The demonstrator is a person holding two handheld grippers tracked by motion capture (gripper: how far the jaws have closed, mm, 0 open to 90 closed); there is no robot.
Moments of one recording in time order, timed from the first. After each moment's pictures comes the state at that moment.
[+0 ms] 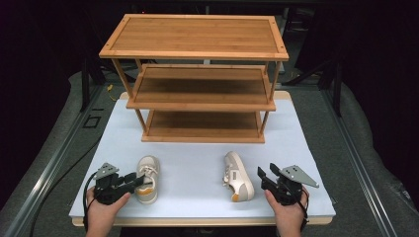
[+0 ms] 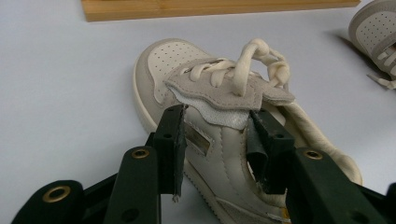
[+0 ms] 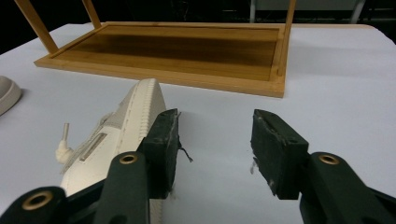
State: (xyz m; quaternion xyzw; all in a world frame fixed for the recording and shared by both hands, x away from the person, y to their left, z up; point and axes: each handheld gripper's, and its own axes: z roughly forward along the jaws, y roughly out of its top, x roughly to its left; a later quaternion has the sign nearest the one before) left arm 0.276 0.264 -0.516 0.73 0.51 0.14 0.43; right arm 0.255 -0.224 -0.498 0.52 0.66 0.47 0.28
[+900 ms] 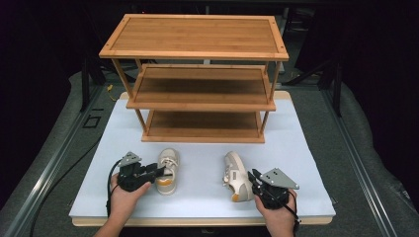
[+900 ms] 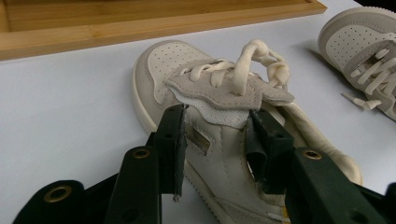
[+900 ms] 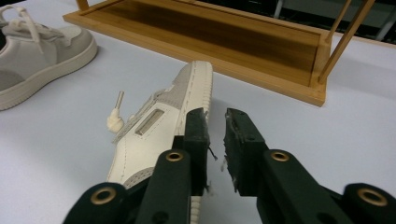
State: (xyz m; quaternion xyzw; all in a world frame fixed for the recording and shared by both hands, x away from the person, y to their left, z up) left arm 0.311 0.215 -0.520 0.76 0.46 0.12 0.45; right arm 0.246 -0.188 -0.495 0.45 0.73 0.43 0.29
